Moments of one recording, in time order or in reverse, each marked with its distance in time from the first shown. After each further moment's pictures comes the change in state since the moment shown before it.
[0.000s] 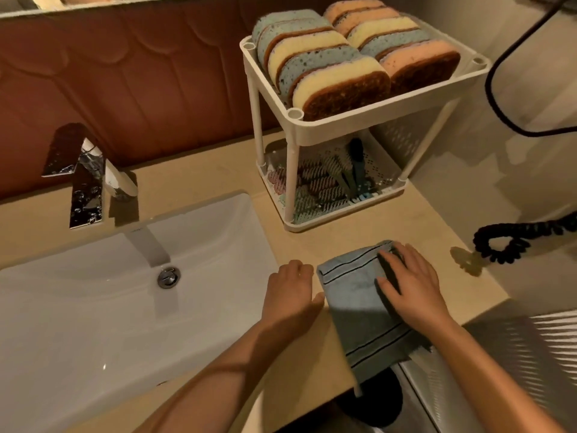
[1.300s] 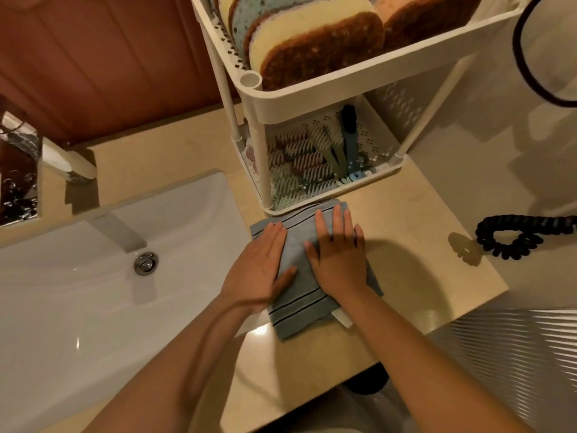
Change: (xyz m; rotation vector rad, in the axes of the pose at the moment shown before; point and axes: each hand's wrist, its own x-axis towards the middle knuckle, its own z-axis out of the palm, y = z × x) left_hand 0.045 -0.045 0.014 0.135 -0.001 0.189; right_hand 0.068 -0.053 0.079 -0.164 0.209 -0.081
